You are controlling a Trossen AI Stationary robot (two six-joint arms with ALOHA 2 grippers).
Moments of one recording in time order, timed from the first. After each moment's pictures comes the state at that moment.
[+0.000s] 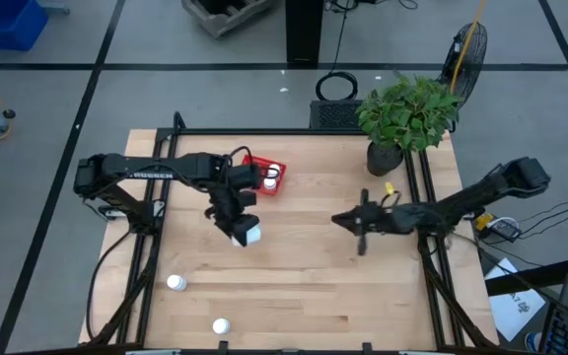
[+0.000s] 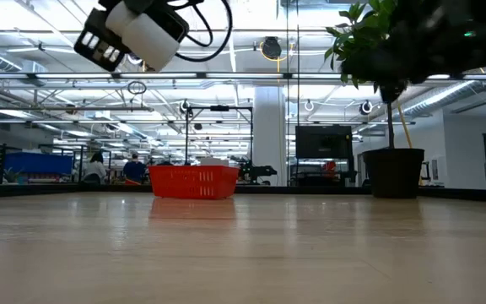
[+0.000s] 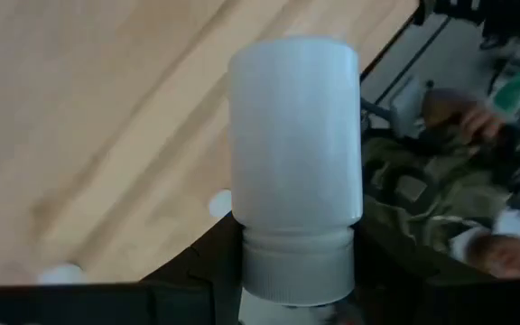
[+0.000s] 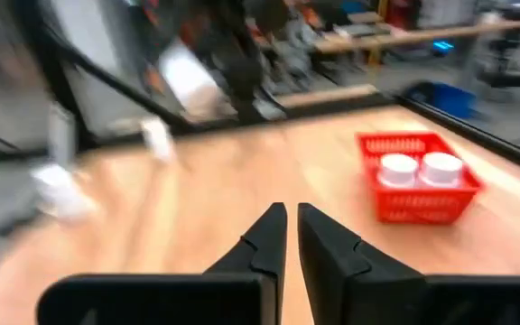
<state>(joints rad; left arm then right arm) 0.10 1.52 1.30 -1.04 0.76 -0.89 0.28 1.07 0.24 0.70 0.39 0.18</state>
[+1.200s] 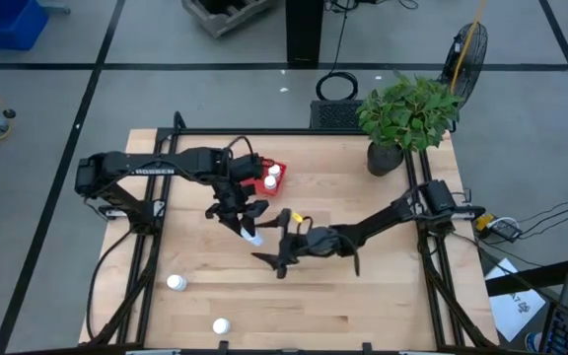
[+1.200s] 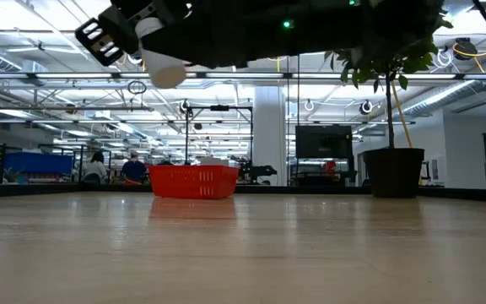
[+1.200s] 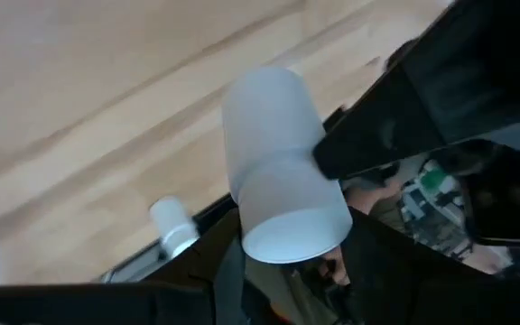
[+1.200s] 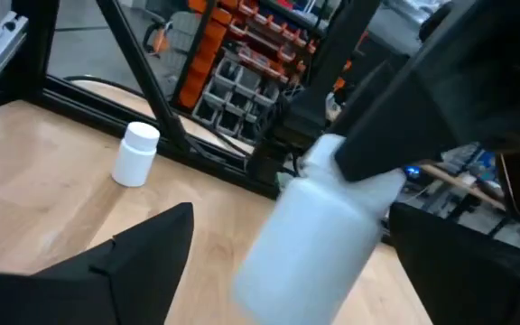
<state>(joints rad) 0.15 1.53 1.30 -0.95 0.76 -1.21 0.27 1.99 1.06 0.90 0.36 -0.43</state>
